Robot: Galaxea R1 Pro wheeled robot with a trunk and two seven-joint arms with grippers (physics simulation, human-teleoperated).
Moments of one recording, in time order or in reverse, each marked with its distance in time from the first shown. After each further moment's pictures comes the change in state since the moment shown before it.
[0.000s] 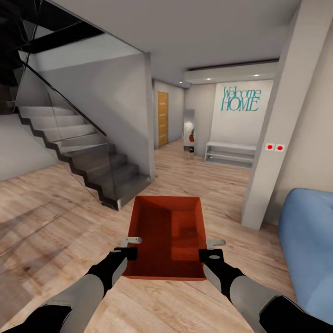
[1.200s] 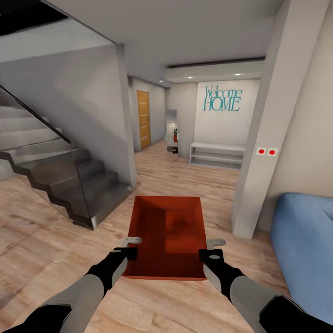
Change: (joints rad) left arm 0.000 0.000 -0.001 0.000 0.000 0.000 0.000; right arm 0.000 0.000 0.000 0.001 0.001 0.000 0.000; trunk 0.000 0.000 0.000
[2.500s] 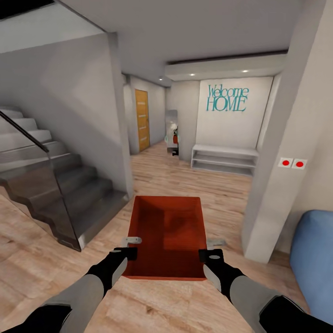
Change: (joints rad) left arm 0.000 0.001 -0.003 0.000 0.004 0.000 0.001; right arm 0.000 0.000 0.002 0.000 -0.002 0.000 0.000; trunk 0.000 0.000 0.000
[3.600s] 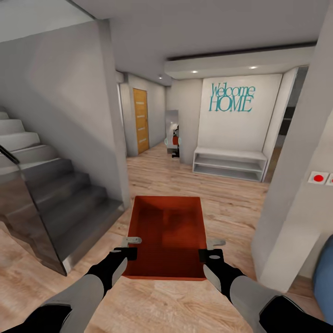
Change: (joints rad) left arm 0.000 0.000 0.000 0.000 0.000 0.000 0.000; right arm 0.000 0.000 0.000 0.000 0.000 0.000 0.000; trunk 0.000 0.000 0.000
